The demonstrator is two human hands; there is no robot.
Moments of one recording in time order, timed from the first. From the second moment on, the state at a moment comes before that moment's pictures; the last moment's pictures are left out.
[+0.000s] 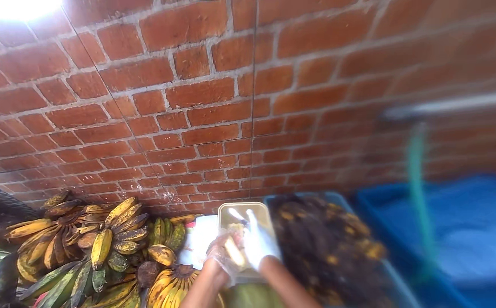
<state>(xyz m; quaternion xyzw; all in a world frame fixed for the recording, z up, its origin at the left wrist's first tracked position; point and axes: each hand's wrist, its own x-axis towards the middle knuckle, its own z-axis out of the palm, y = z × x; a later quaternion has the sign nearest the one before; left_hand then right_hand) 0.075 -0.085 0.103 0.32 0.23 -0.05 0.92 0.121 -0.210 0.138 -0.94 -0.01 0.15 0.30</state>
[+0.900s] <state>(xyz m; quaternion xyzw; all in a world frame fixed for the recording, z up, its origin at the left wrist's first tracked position) 0.107 -0.075 0.080 0.67 0.29 0.10 0.68 0.132 -0.258 0.089 -0.85 -0.01 0.11 0.51</state>
